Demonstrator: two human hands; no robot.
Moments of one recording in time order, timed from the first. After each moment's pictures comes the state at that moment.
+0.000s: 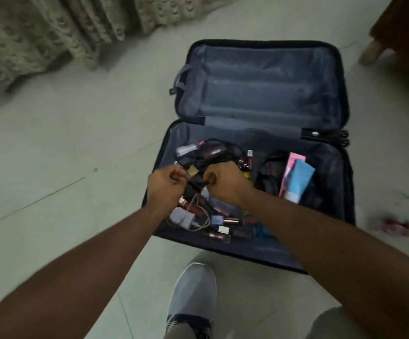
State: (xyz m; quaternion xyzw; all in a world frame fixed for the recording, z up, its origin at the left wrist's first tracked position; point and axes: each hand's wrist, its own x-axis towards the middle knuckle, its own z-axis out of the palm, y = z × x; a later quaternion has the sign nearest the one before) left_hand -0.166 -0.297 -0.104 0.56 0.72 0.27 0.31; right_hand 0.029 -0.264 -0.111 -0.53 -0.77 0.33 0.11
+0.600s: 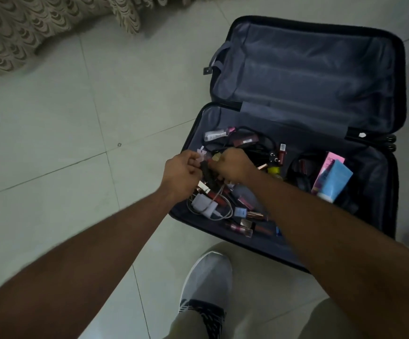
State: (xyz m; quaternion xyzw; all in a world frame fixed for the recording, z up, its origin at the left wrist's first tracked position) left_hand -0.200 -0.300 -0.111 0.53 0.71 0.26 0.38; right_hand -0.032 -0.233 -0.123 -0.60 -0.66 0.44 0.03
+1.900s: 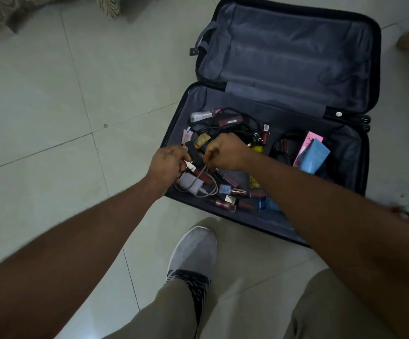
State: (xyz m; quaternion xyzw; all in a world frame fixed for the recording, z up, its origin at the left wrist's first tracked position) left_hand -0.183 -0.337 -0.094 0.34 0.69 0.34 0.54; right_hand 0.002 -0.260 -0.102 -0.47 -0.79 0.40 0.00
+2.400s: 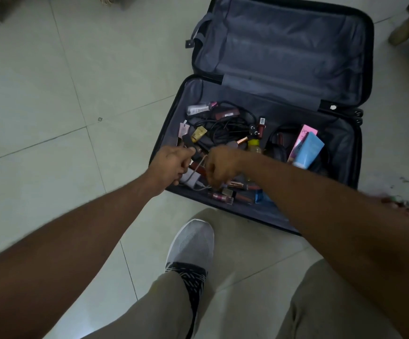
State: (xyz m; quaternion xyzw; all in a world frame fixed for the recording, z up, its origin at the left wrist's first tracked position) left_hand -0.182 -0.347 -0.087 0.37 0.65 0.26 0.61; right_hand -0.001 -0.285 -0.091 -0.42 -0.78 0.40 -0.25
